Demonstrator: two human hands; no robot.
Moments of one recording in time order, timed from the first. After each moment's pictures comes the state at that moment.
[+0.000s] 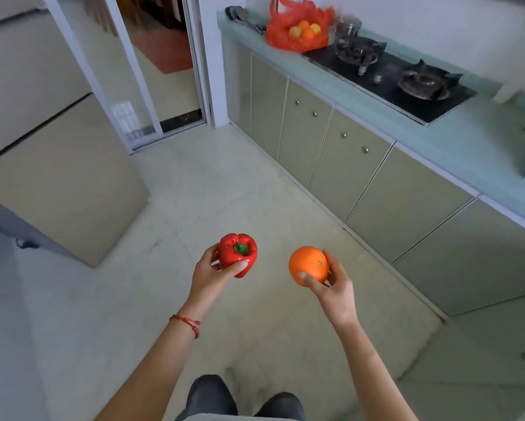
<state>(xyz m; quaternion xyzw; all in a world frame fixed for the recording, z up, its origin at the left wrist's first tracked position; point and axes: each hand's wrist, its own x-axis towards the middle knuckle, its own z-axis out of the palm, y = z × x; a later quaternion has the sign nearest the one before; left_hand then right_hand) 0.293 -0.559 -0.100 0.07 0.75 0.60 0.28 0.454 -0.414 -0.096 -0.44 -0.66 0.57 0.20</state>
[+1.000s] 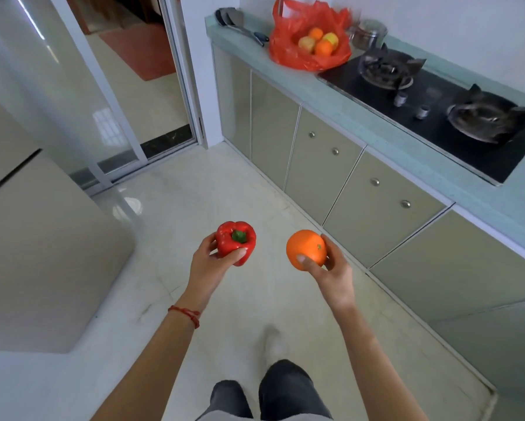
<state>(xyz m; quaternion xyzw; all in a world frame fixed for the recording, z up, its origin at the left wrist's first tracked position) -0.066 -0.339 -0.107 0.08 0.74 0.60 0.29 0.093 -0.203 -0.098 -0.44 -0.63 0.60 0.22</state>
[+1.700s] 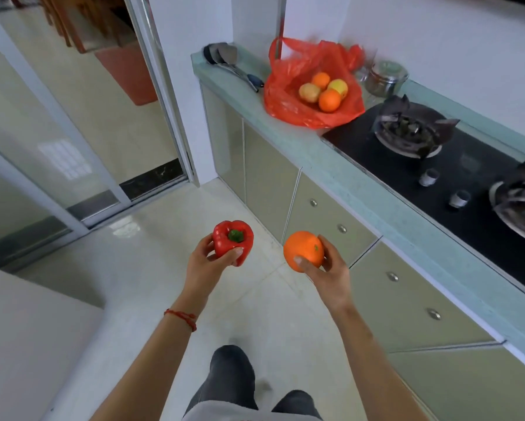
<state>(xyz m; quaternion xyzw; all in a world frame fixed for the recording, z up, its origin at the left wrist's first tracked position) -0.293 -0.065 -0.097 0.08 0.73 0.61 0.29 -0.142 0.081 -0.095 -0.44 -0.63 0.60 0.21</state>
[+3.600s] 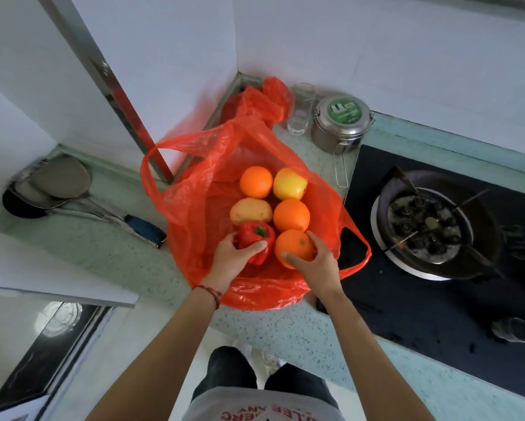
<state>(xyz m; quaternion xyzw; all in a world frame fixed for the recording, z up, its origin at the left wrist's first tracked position) -0.686 0.515 -0.147 0.29 0.75 0.38 0.47 -0.516 0.543 -0.130 -0.62 -0.54 0.52 0.22</state>
